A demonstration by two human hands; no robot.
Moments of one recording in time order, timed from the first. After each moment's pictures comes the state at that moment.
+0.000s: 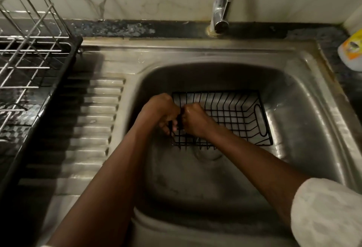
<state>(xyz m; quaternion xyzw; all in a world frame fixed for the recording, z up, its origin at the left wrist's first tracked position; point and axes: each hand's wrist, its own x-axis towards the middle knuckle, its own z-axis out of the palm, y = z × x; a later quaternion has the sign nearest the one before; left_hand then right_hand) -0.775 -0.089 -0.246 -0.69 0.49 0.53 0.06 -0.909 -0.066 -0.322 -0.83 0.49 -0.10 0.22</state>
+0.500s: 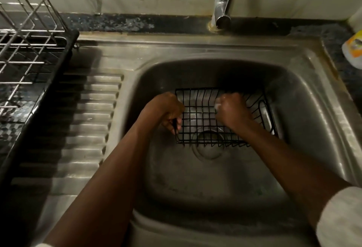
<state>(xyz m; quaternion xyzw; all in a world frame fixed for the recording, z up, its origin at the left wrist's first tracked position) -0.791 -0.083 -0.235 -0.69 0.47 0.55 0.06 -0.983 -0.064 -0.313 -0.72 0.68 -0.01 0.11</state>
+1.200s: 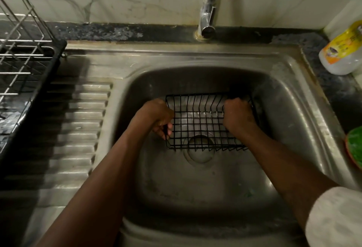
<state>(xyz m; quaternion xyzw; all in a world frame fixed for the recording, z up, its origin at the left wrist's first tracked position) -0.792 -0.087 -0.242 -0.70 0.47 0.54 0.05 -1.009 -0.055 -0.293 -0.64 0.76 0.10 0.06</state>
